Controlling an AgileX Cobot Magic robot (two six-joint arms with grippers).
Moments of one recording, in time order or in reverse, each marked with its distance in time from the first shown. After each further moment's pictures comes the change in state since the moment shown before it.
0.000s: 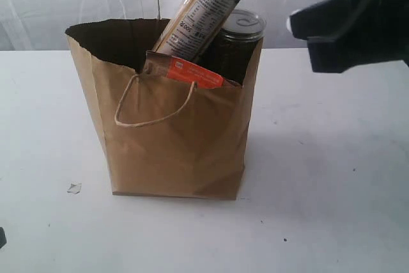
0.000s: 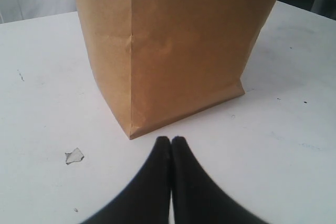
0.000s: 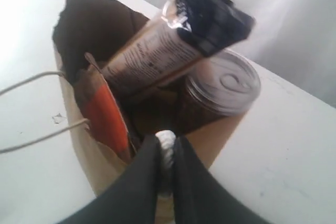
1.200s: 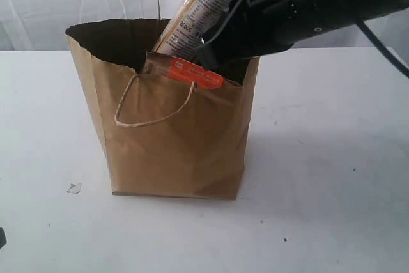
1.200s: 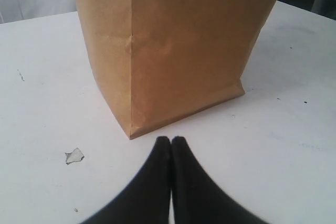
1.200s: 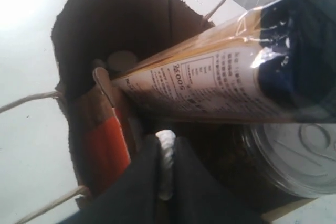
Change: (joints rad) left arm 0.000 0.000 0.000 0.000 0.000 0.000; right arm 0.108 0.358 -0.195 -0.025 -0.002 -0.015
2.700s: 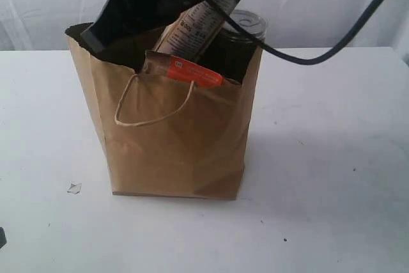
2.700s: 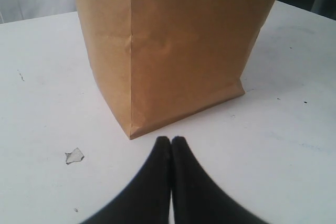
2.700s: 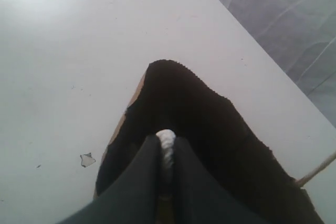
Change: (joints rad) left arm 0.000 0.000 0.000 0.000 0.000 0.000; right arm 0.163 0.345 -0.391 -0.017 0.002 -0.082
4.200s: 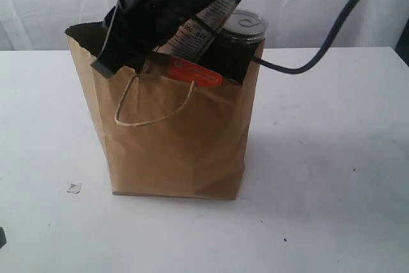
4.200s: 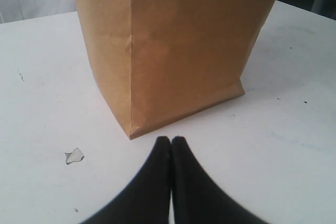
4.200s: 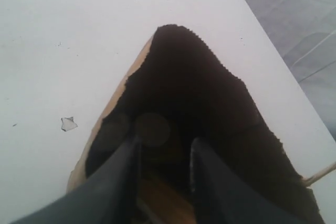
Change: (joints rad) left arm 0.000 0.000 0.000 0.000 0.000 0.000; right arm 0.027 0.052 -0.040 -0.149 0.071 0.000
